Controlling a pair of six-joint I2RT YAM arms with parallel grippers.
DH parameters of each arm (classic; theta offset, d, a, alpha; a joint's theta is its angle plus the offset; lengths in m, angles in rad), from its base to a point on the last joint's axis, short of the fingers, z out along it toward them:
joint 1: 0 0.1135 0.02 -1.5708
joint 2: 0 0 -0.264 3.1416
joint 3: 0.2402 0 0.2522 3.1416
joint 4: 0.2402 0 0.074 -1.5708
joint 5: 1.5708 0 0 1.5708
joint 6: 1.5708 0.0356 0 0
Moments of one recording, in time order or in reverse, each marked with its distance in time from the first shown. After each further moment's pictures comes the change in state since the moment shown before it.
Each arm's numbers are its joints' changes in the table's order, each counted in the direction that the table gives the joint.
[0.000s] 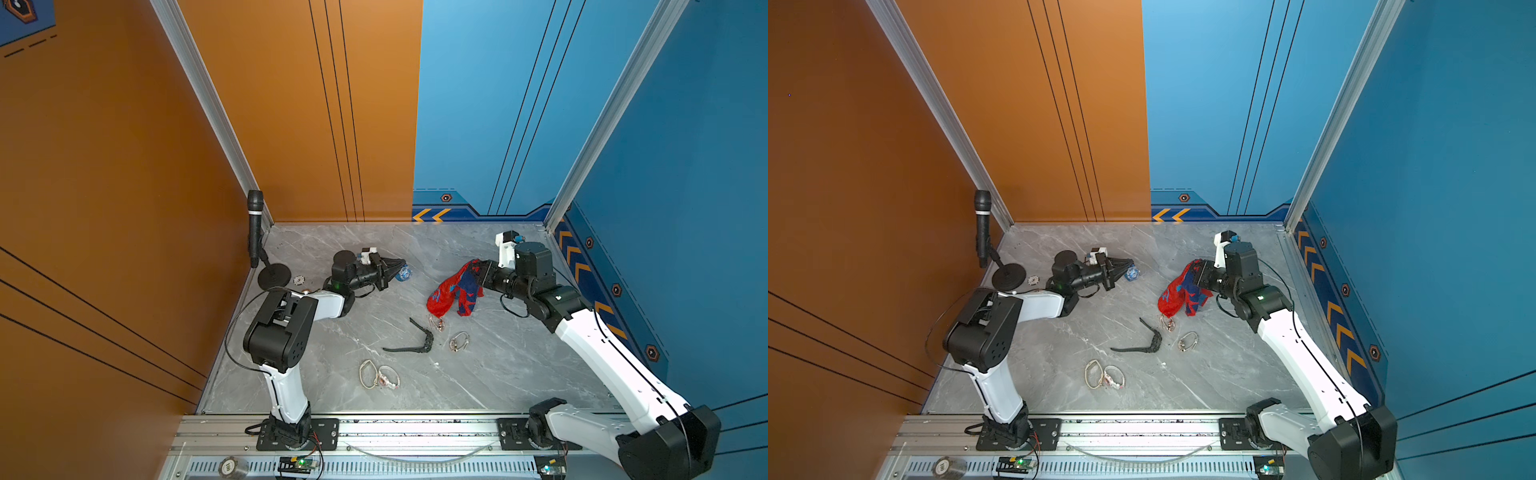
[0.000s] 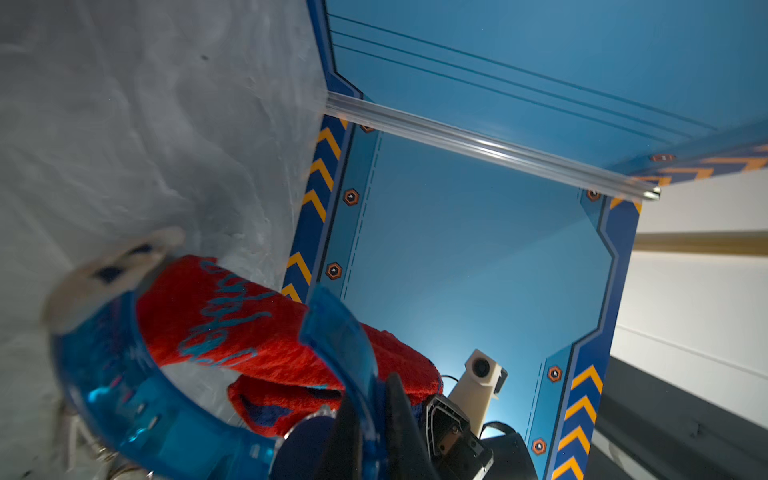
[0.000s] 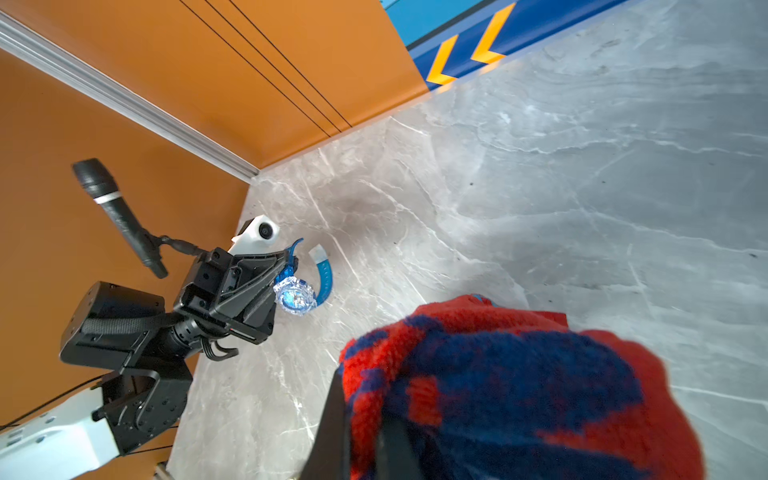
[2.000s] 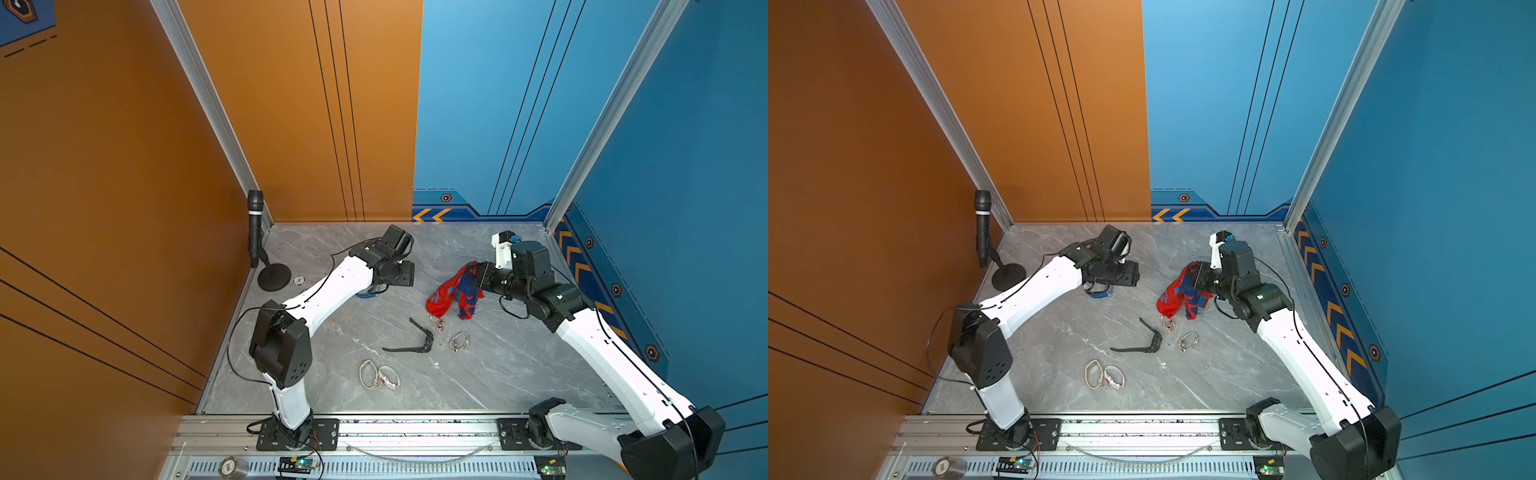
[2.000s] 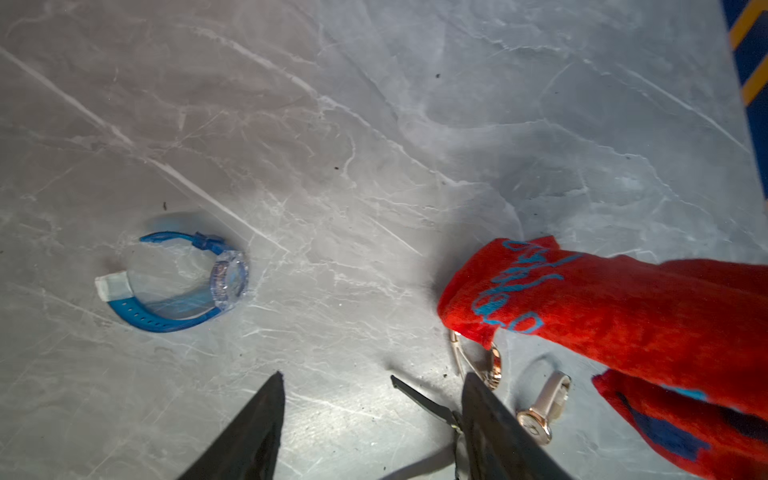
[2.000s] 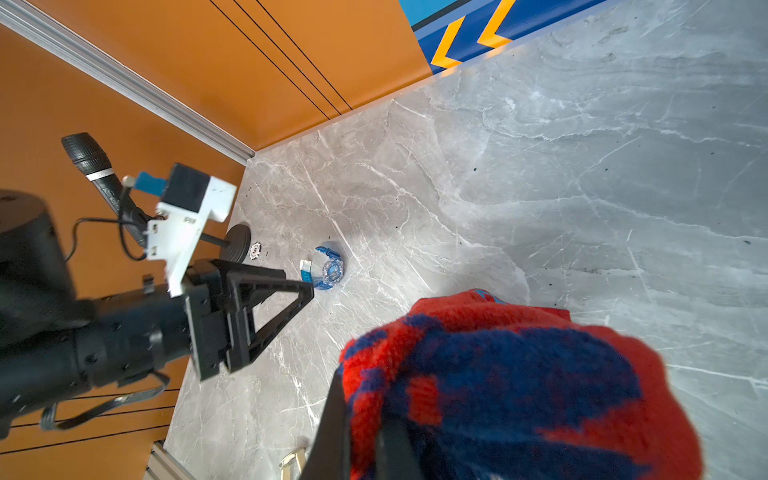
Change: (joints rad) left arm -0.361 -0.091 0.677 1.605 -0.838 1.273; right arm 0.050 0.000 0.061 0.097 0.015 -0.011
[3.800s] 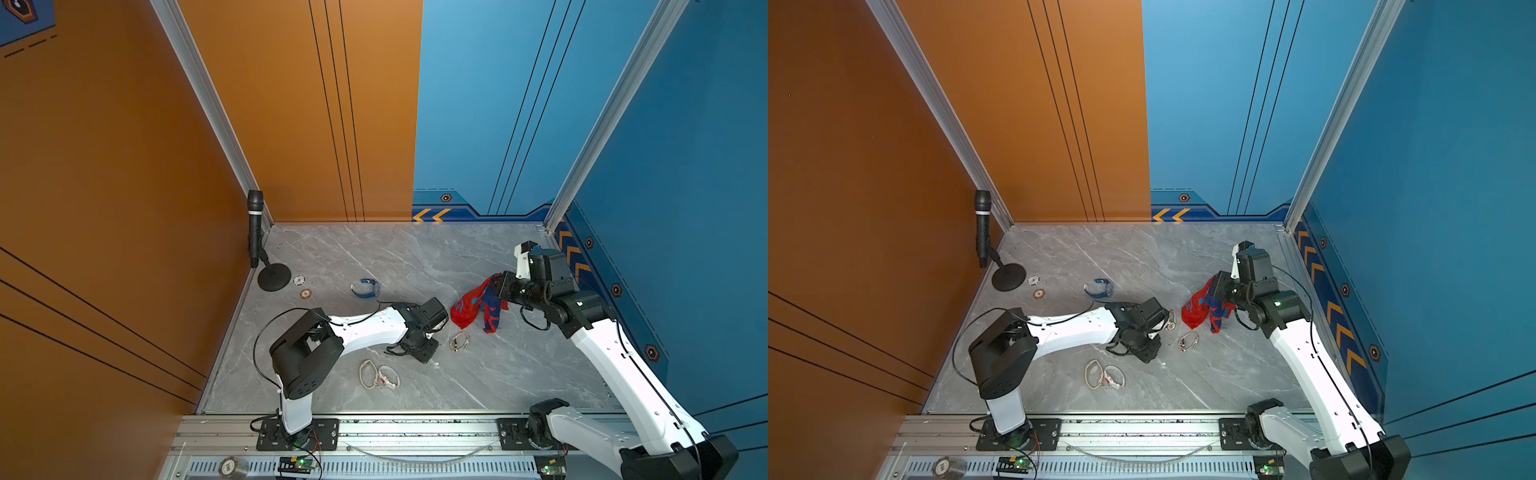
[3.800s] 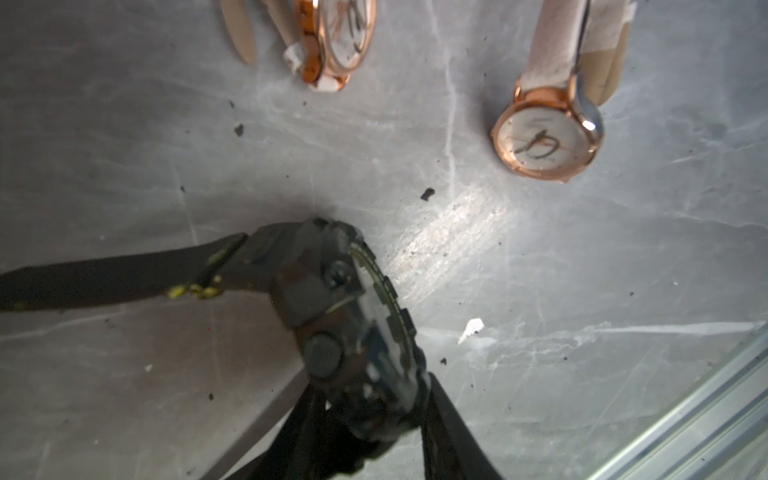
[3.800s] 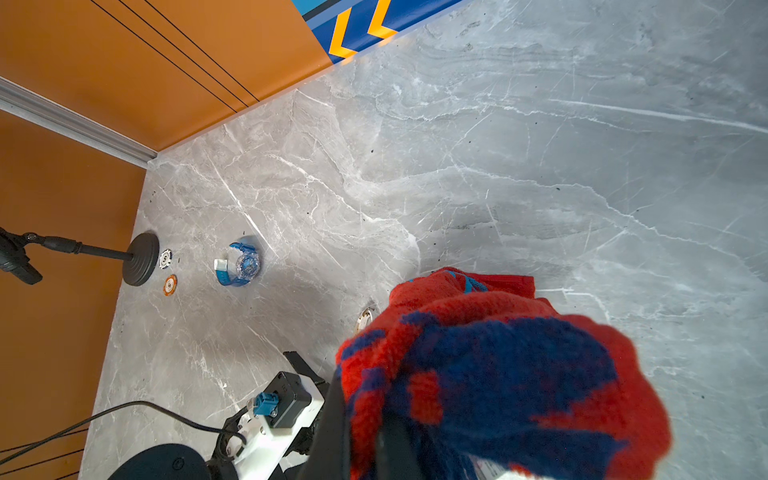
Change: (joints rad) left arm -0.340 0.074 -0.350 -0.113 0.125 0.120; right arm -0.114 -0.084 -0.021 0.197 0.093 -0.066
